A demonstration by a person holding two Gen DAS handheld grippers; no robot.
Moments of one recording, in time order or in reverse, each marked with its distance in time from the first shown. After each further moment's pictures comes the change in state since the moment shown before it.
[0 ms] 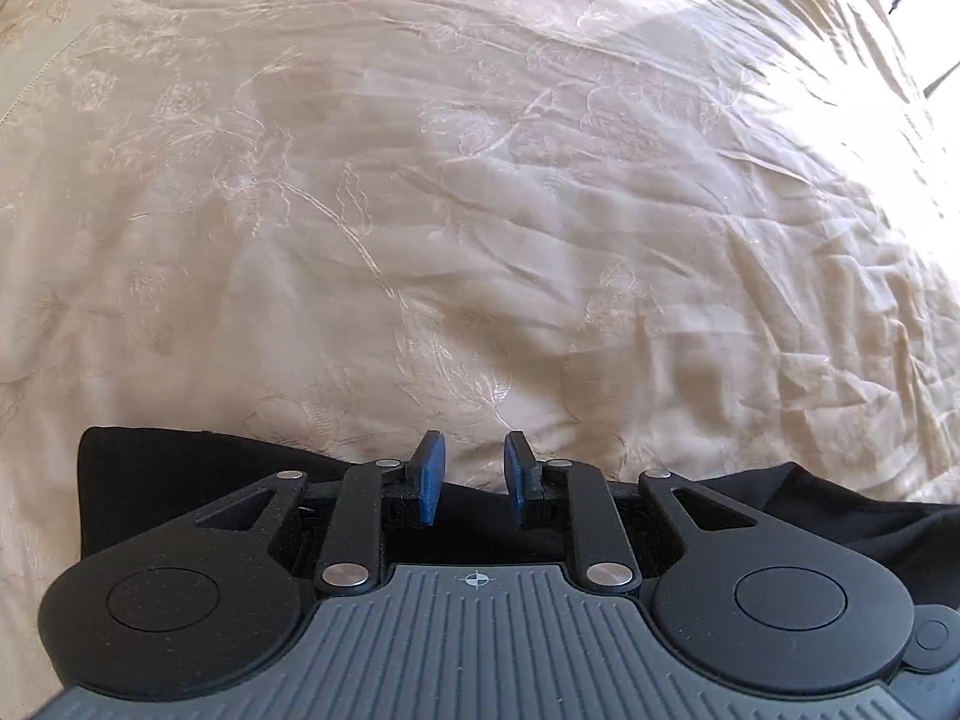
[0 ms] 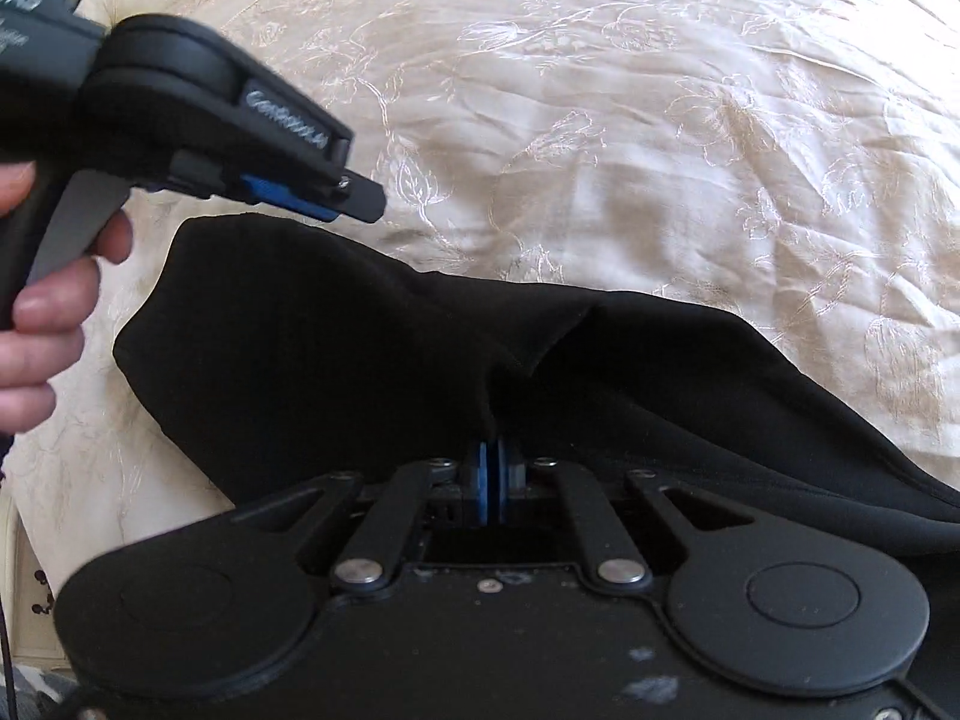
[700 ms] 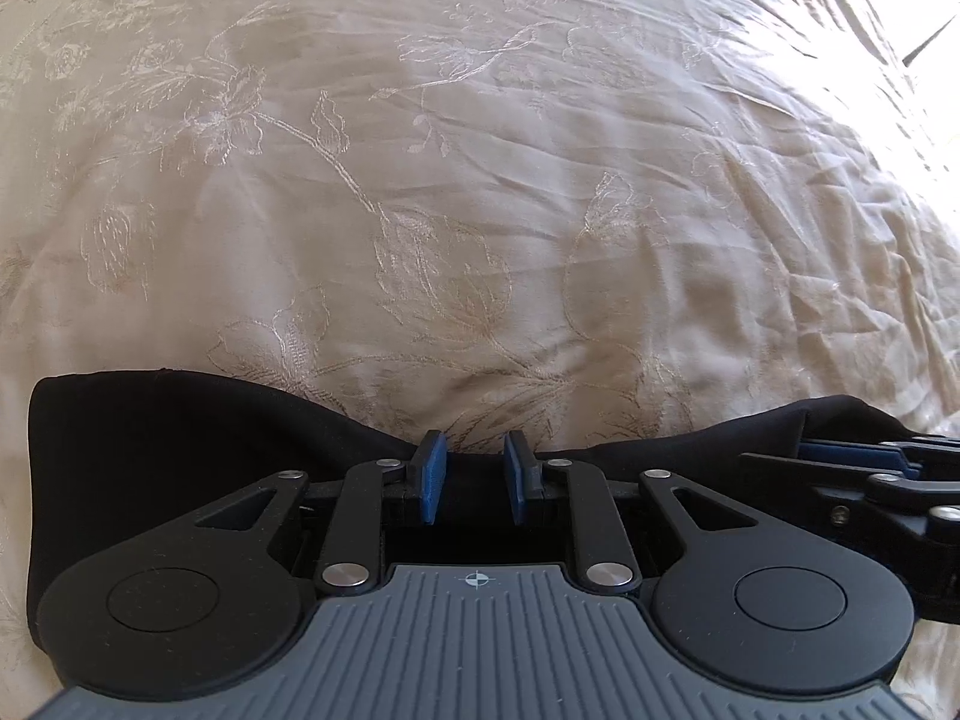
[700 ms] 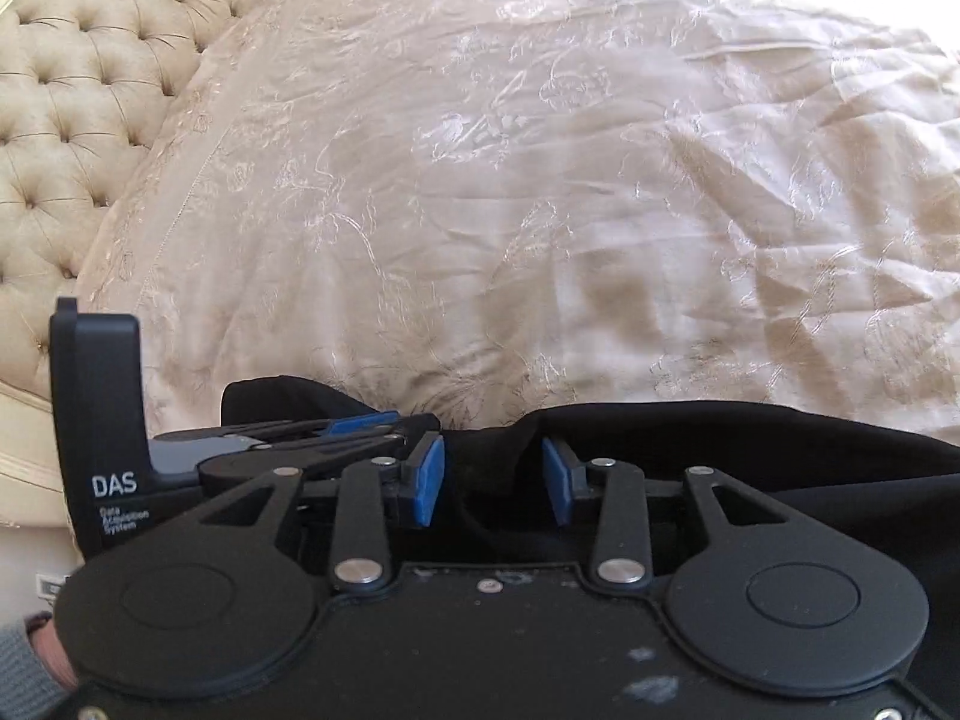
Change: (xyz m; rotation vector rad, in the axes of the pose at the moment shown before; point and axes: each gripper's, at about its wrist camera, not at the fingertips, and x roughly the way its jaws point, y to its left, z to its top) left arm 0.013 0.005 -0.040 0.048 -0.006 -0.030; right arm -0.019 -0.030 0.039 0.334 -0.033 0.142
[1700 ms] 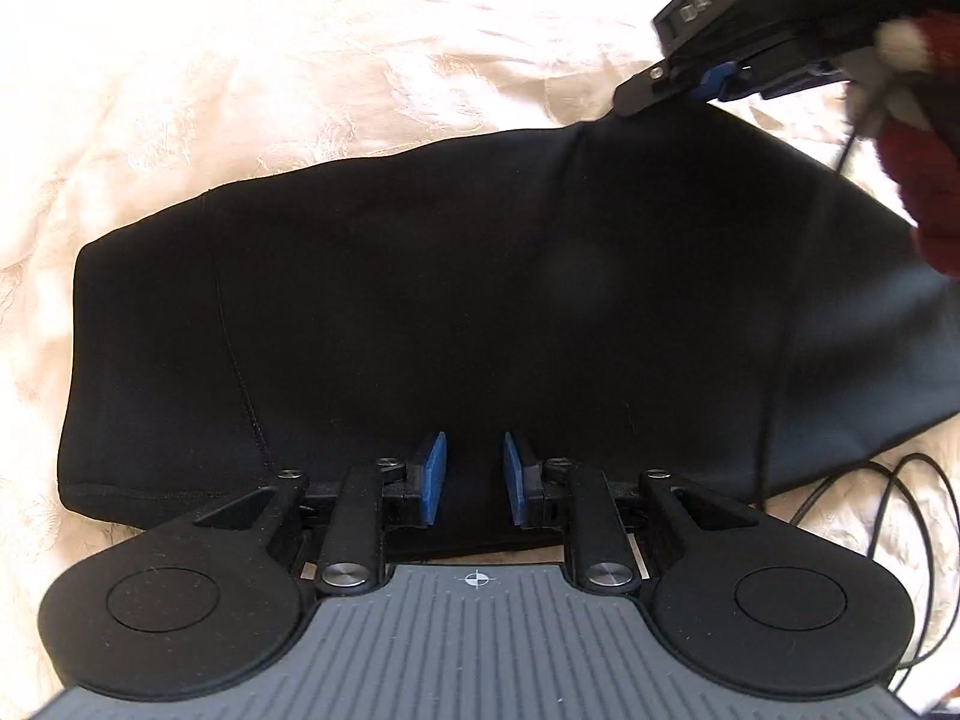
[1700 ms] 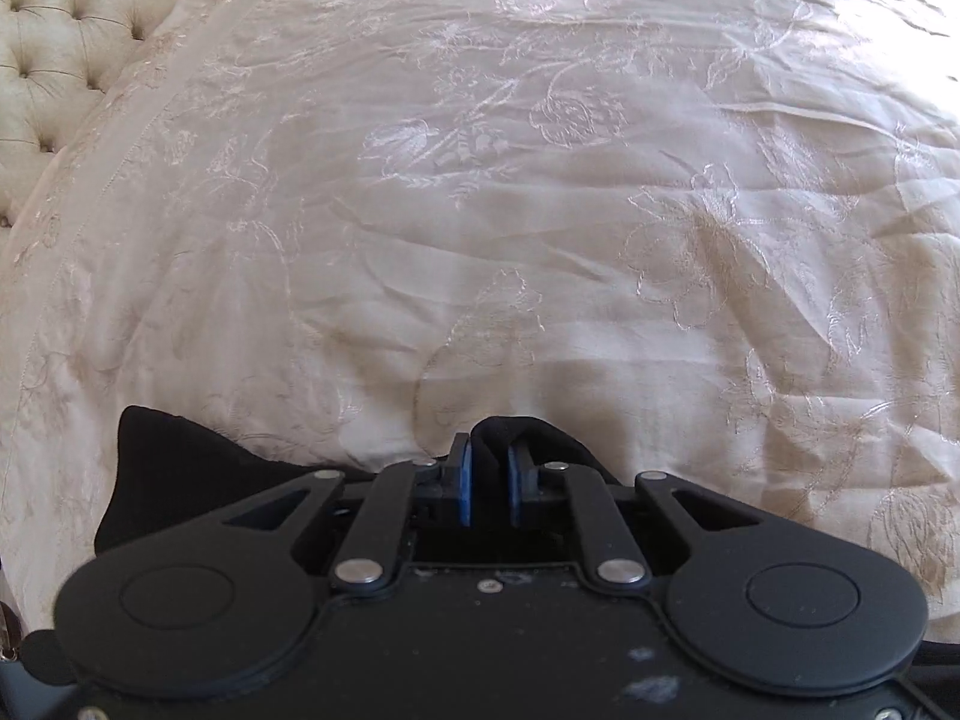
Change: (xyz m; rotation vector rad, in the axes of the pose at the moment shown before) left arm -0.016 0.002 -0.075 0.149 0.065 0.034; right arm 0.071 -0.006 0.064 -0.148 0.012 -0.152
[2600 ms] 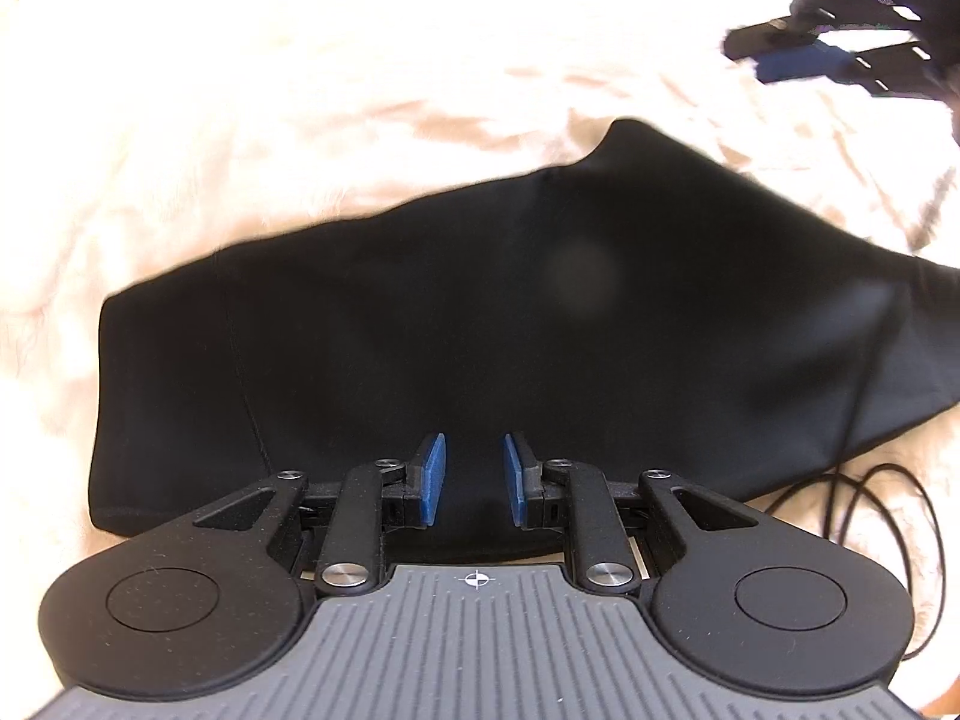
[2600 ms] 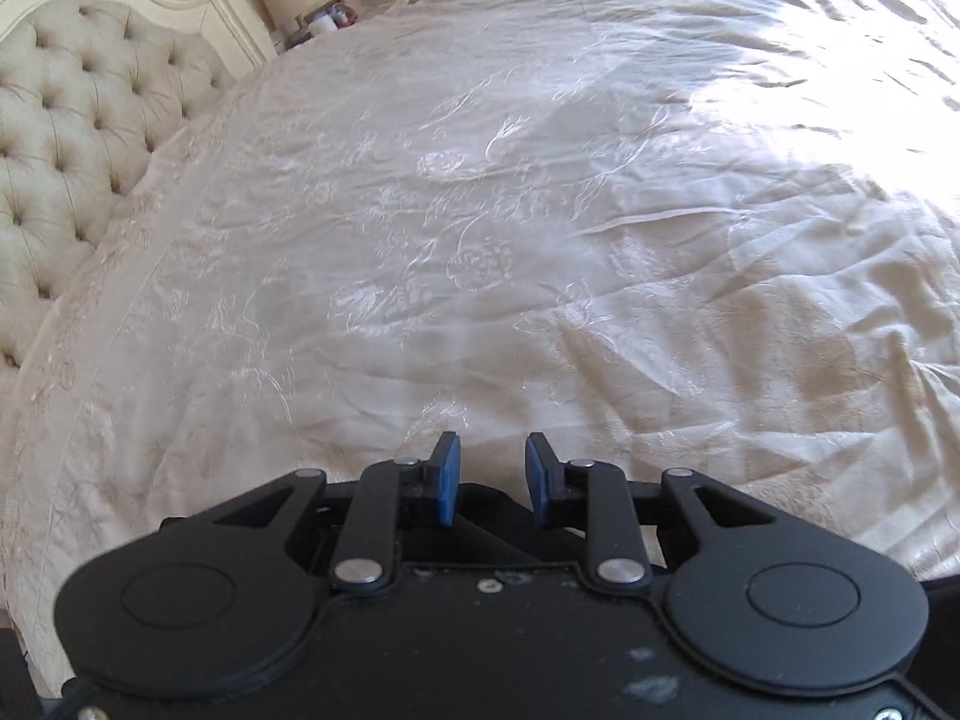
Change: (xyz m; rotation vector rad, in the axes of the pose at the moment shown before) left arm -0.028 -0.011 -0.011 0.028 -0.074 0.000; right arm -0.130 -0.035 -0.045 0.185 -0.308 -0.023
